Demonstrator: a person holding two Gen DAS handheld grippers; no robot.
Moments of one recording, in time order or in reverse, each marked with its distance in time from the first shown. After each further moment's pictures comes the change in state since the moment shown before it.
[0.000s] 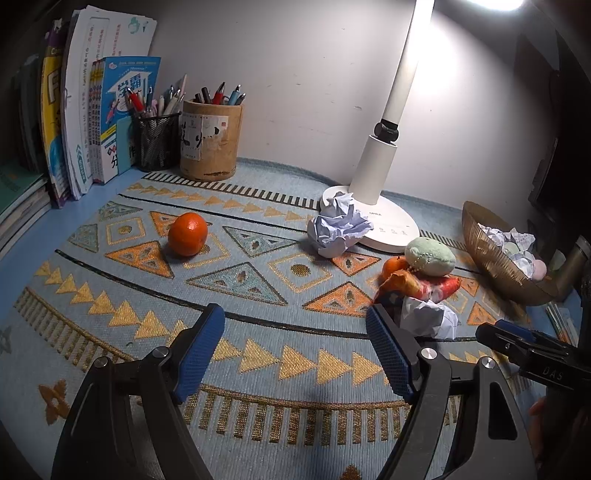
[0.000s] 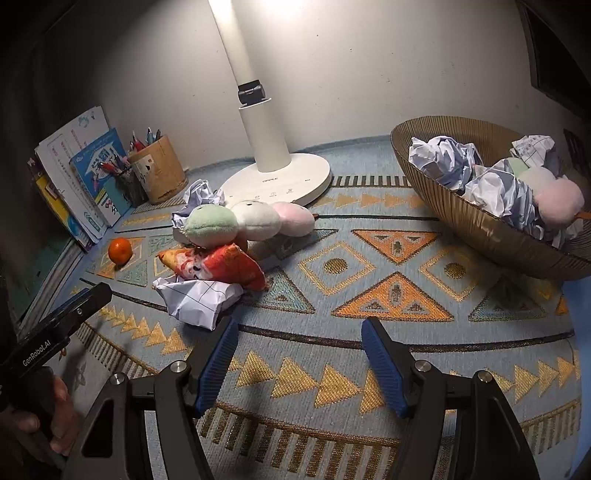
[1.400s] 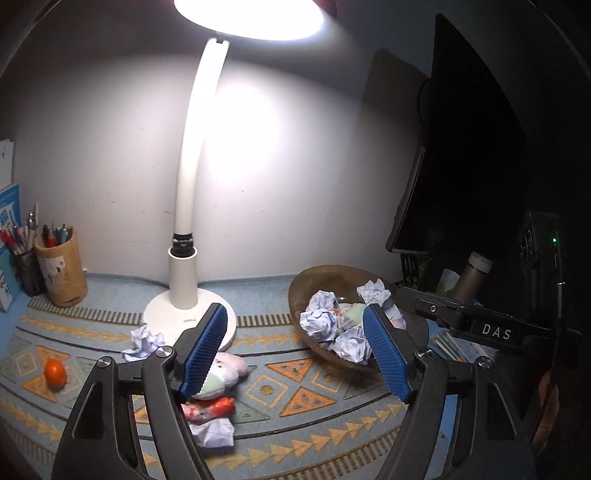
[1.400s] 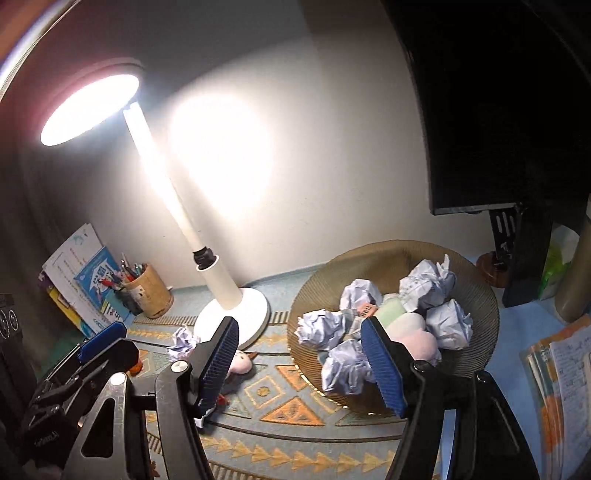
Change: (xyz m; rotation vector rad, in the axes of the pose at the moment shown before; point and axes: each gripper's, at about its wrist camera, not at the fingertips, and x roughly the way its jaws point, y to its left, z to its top) left arm -0.069 -0.154 0.086 0.190 -0.163 -0.346; right arm -0.140 -0.071 0.099 0.091 -0.242 -0.022
